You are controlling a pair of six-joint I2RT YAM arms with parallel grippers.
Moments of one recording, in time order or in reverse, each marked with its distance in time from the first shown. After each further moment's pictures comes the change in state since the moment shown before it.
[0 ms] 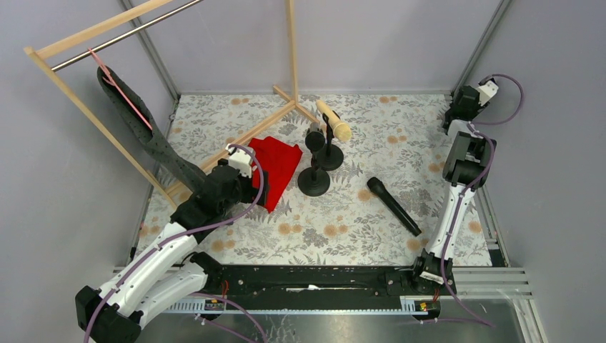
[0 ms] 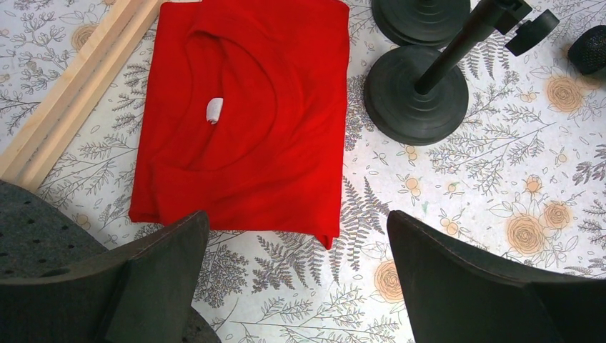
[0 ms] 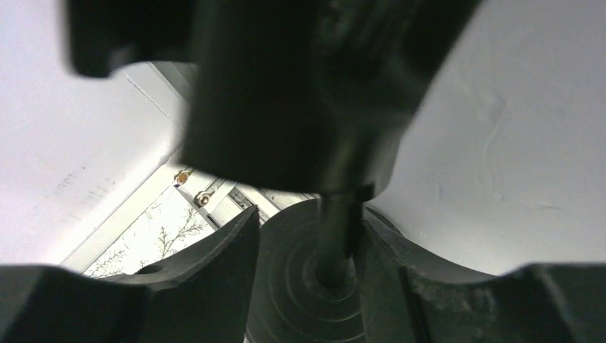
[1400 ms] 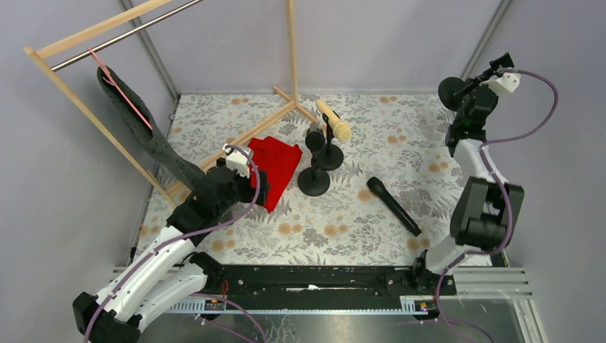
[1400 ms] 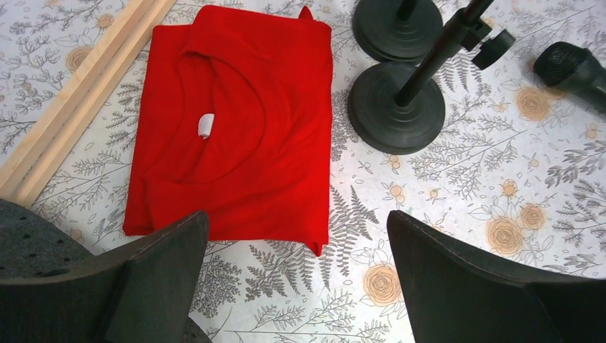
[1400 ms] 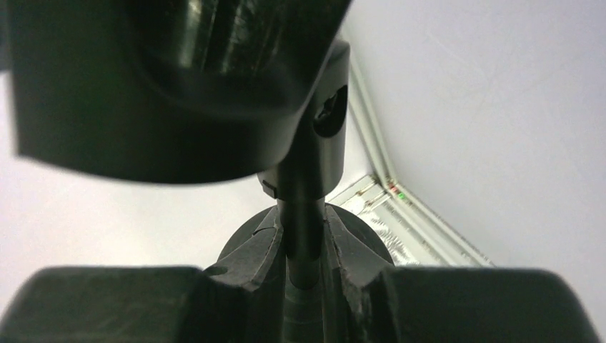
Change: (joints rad) left arm 0.004 -0.036 0.000 0.014 0.034 0.007; right arm 0.066 -0.838 -0.706 0.227 -0.183 0.053
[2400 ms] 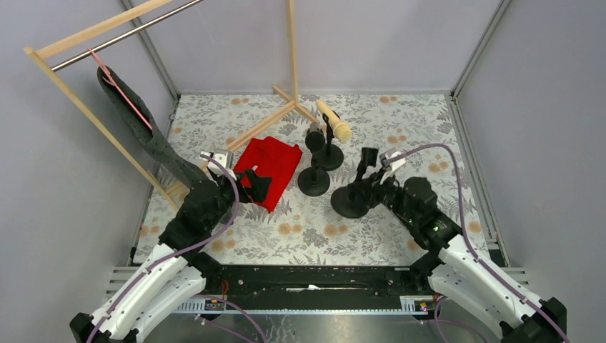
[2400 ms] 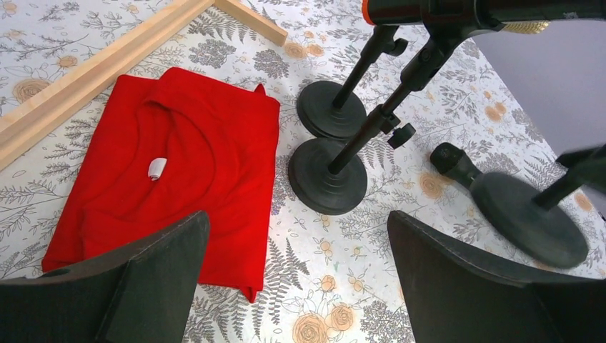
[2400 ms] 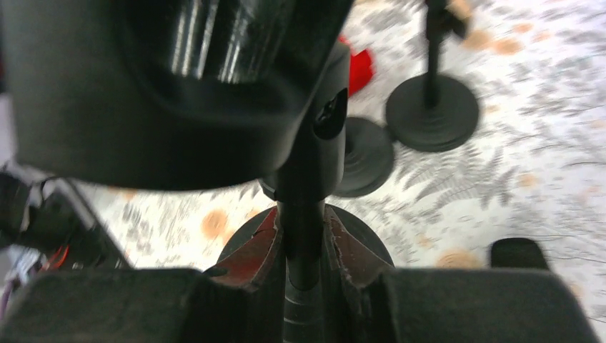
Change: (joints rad) left arm 0.000 -0.179 -0.110 0.187 0.027 -0.210; right arm 0.810 -1.003 -0.689 -0.557 -0.384 -0.087
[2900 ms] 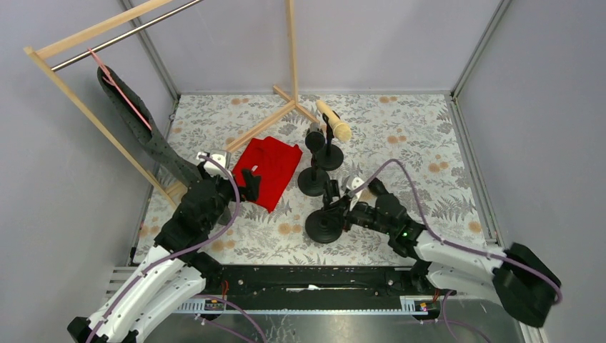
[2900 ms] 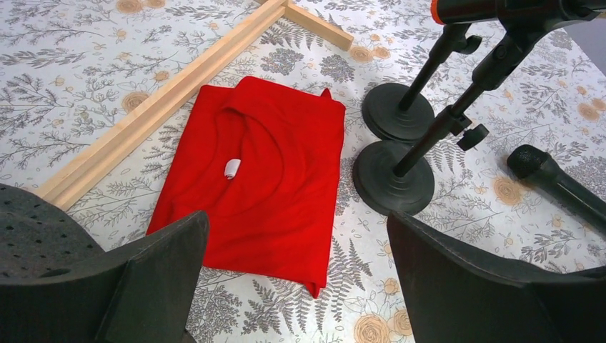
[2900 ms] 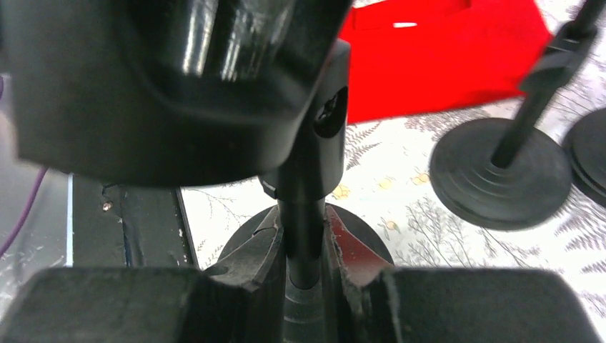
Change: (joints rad) left arm 0.000 -0.016 0.039 -0.088 -0.144 0.132; right arm 0.276 0.217 -0.253 0.496 -0.175 -0.110
